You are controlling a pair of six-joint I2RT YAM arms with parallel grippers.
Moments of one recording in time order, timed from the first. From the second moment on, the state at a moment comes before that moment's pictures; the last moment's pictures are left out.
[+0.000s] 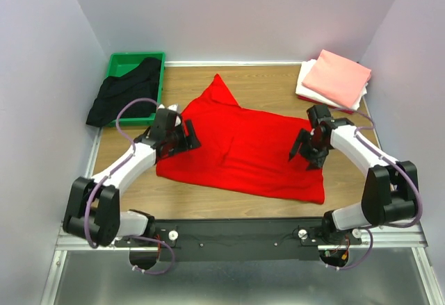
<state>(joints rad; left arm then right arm) -0.32 1.28 0.73 -0.29 0.15 -0.56 0.18 1.43 0.90 -0.86 -0.08 0.68</state>
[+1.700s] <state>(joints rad) -0.35 1.57 1.13 -0.29 0.17 -0.46 0.02 1.63 1.17 -0.73 0.18 0.55</state>
